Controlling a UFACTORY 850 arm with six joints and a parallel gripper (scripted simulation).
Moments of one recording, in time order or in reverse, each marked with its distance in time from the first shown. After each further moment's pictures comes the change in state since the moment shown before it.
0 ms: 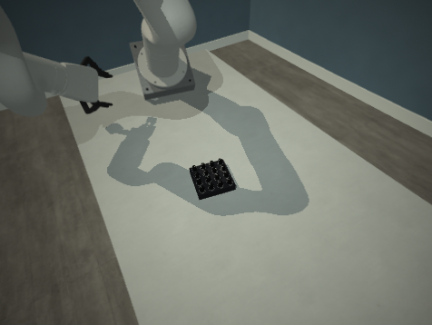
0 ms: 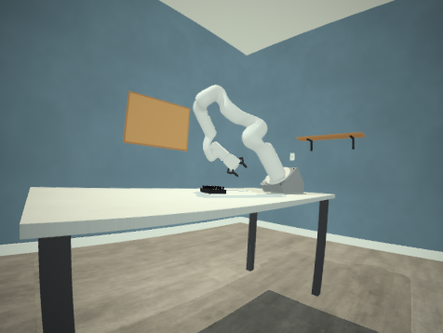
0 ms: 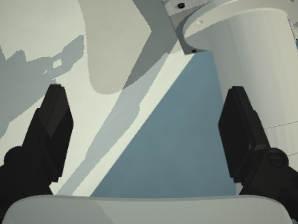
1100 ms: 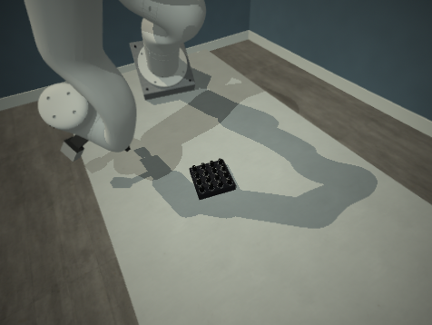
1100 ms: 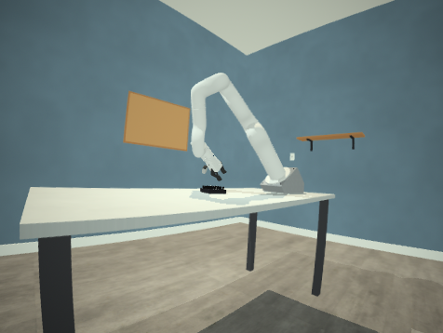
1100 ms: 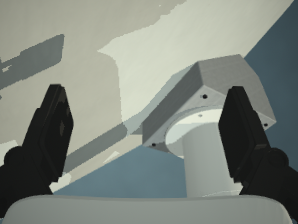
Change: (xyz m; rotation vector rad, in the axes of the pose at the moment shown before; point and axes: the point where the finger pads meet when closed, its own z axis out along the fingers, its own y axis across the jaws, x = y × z) arm -0.097 -0.136 -0.054 -0.138 0.611 -0.789
